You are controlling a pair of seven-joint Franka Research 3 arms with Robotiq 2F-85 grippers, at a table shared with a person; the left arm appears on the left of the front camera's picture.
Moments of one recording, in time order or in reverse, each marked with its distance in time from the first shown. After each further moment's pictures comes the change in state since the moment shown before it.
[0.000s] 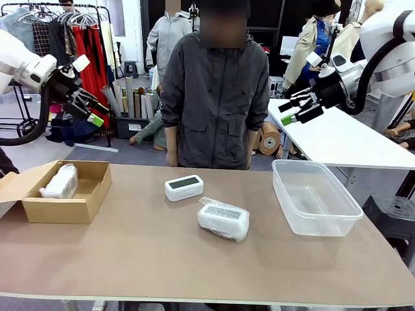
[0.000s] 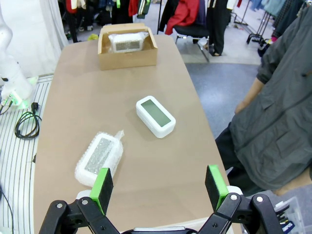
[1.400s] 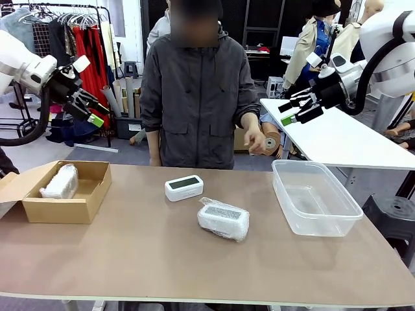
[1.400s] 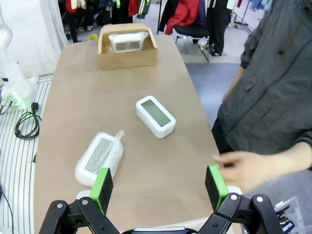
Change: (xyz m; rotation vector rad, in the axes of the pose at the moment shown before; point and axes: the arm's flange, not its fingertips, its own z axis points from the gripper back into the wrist) left arm 0.000 0.000 0.000 0.000 0.000 0.000; right arm 0.000 0.000 0.000 0.000 0.000 0.000
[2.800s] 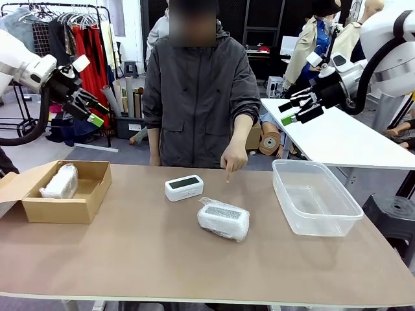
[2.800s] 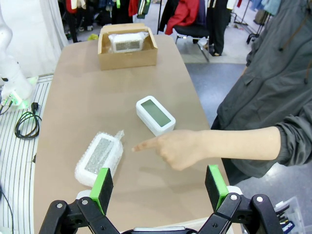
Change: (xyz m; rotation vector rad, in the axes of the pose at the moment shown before) left arm 0.000 0.000 0.000 0.000 0.000 0.000; right arm 0.000 0.000 0.000 0.000 0.000 0.000
